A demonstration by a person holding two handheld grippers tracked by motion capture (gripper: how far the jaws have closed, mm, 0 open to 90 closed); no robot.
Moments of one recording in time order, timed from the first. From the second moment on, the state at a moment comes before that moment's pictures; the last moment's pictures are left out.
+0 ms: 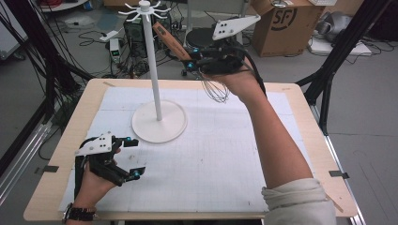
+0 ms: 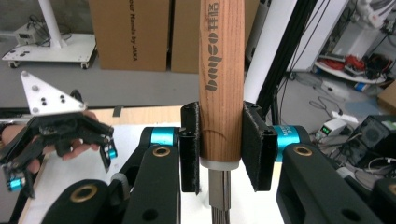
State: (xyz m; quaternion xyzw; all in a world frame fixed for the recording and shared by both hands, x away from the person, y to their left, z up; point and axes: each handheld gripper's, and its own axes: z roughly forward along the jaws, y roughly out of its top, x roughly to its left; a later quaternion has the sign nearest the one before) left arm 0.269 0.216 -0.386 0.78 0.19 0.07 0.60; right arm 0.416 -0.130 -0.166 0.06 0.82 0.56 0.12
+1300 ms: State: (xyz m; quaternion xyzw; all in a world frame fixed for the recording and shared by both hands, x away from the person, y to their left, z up) left arm 0.270 0.219 -0.388 0.77 0.20 0.07 0.60; right arm 0.441 -0.105 -0.167 0.09 0.82 0.55 0.12
